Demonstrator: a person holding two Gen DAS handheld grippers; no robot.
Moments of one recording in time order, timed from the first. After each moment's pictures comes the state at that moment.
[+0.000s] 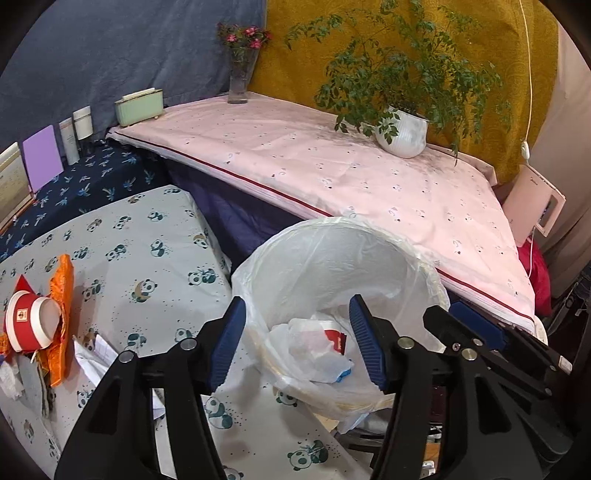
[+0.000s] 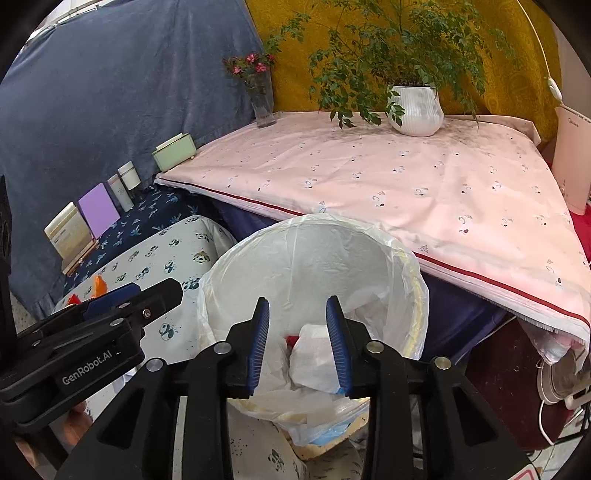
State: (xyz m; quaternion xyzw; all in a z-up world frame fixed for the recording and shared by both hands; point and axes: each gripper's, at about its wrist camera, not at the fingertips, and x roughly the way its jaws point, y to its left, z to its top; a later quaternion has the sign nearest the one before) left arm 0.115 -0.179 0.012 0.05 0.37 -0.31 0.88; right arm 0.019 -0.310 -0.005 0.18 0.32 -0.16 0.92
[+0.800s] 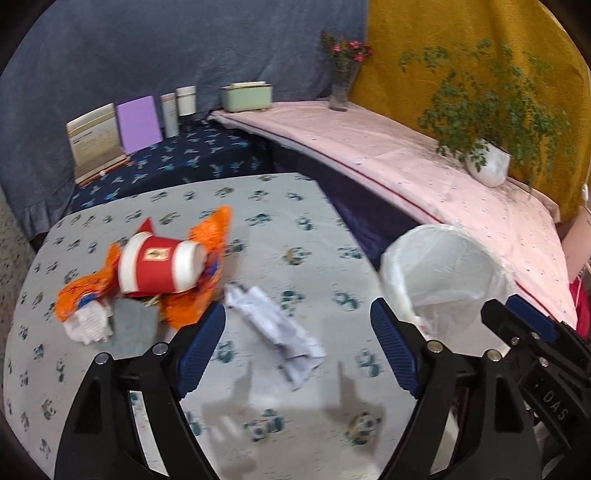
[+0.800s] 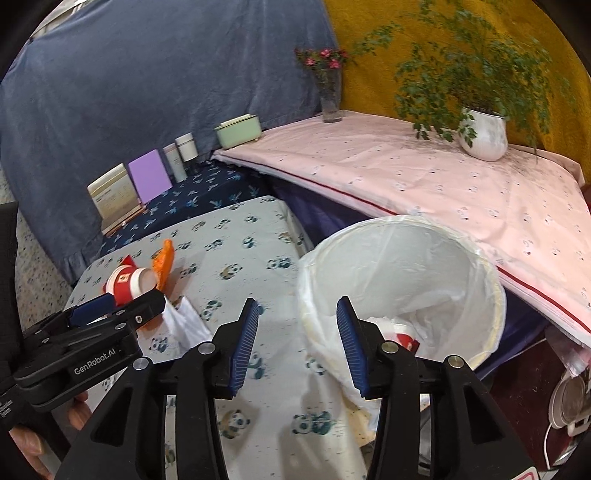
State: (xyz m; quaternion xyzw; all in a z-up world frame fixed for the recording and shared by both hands) left arm 0.113 -0.037 0.013 0.02 0.37 -0.15 0.92; right arm 0.039 -0.209 0.012 0.12 0.33 -0.07 0.93
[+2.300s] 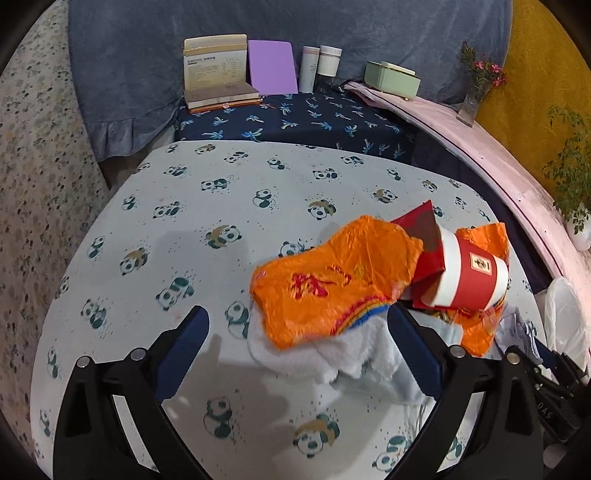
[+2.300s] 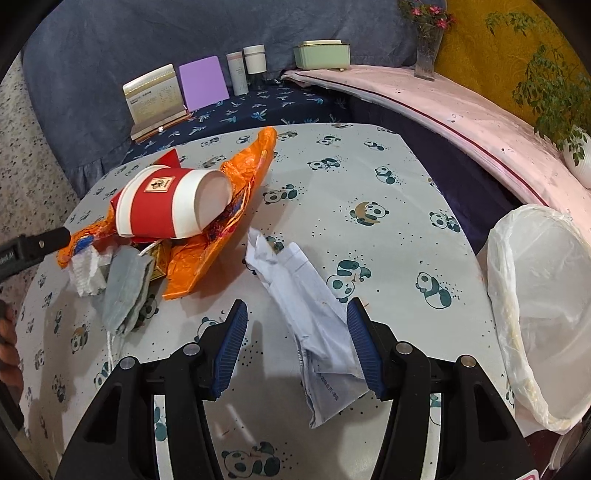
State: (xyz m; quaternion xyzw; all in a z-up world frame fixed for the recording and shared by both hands) left arm 0.204 0.200 -0.038 -0.06 0.43 -0.02 0.90; right arm 0.155 -0.070 -0.075 0.03 0.43 0.01 0.90
